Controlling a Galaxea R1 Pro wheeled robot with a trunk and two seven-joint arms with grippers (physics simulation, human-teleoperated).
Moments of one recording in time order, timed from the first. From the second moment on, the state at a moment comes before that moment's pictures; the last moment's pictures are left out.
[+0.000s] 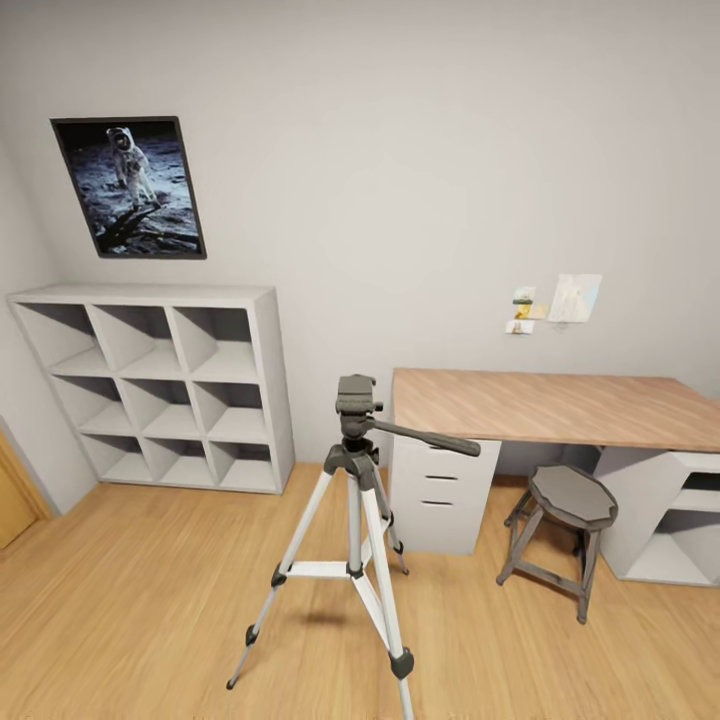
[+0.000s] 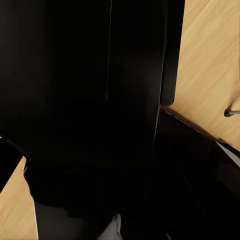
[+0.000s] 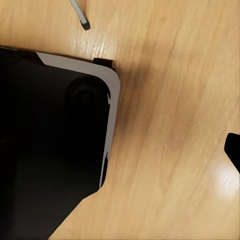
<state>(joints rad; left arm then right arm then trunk) -0.24 0.00 -0.07 0.00 0.63 0.03 0.04 -0.18 -0.11 -0.12 0.02 0.27 -0.06 0.08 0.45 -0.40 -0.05</state>
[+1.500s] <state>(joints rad) -0.24 0.03 -0.07 0.00 0.64 0.04 -0.03 -0.18 -0.11 -0.12 0.02 0.27 -0.06 0.08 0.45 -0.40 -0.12</state>
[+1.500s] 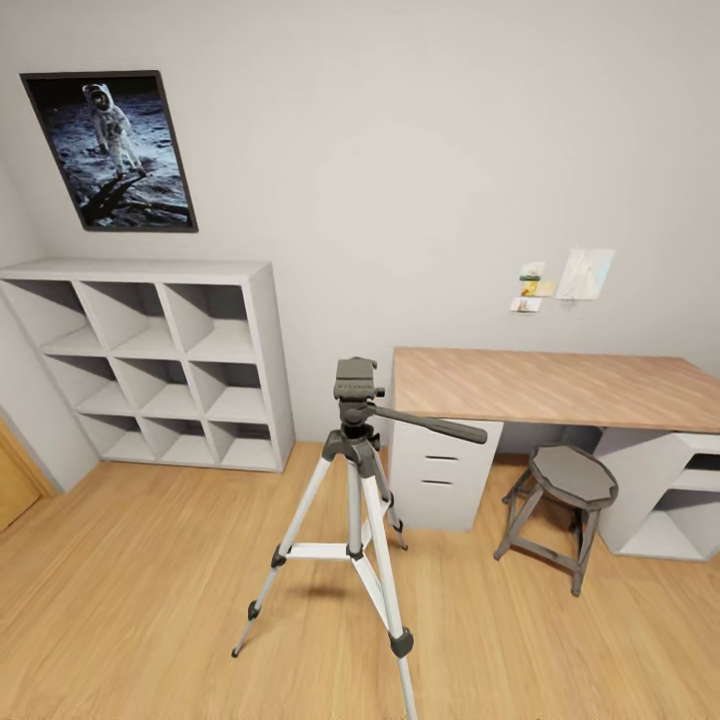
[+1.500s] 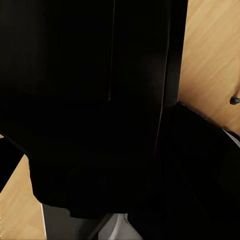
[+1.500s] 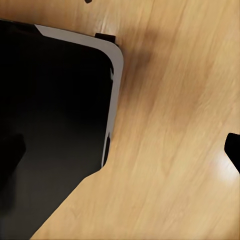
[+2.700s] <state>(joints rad) -0.24 0.01 -0.07 0.00 0.64 0.03 0.02 -0.18 -0.11 -0.12 0.02 0.27 -0.06 0.08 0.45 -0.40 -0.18</state>
